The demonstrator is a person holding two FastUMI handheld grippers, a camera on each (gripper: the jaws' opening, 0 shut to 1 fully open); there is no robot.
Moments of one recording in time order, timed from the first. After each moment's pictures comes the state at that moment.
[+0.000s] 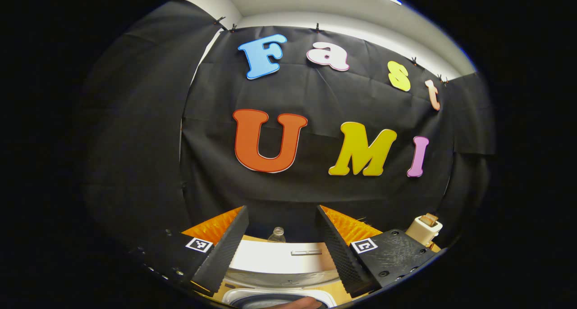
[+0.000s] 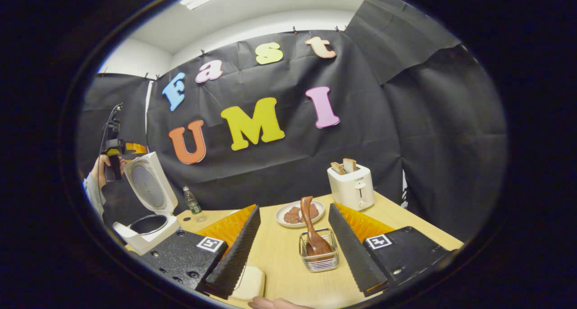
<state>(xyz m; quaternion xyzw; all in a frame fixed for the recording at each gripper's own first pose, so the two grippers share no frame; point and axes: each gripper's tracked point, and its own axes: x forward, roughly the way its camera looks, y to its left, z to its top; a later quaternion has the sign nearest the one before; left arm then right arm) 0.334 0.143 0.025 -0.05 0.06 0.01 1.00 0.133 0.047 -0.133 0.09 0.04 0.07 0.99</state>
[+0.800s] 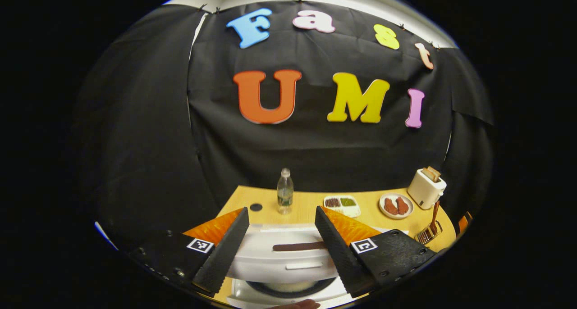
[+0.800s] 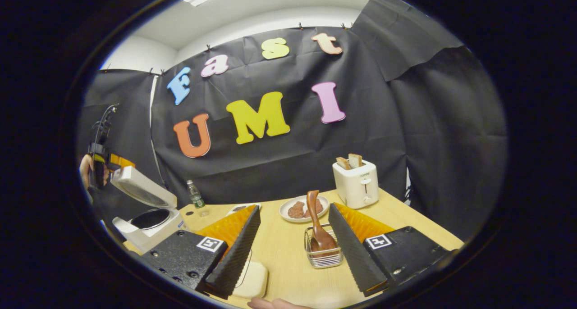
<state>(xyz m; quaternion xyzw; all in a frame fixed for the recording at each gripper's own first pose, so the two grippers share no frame) 0.210 0.123 -0.077 -0.05 0.24 0.01 0.97 0.128 0.064 -0.144 0.08 0.05 0.09 0.99</state>
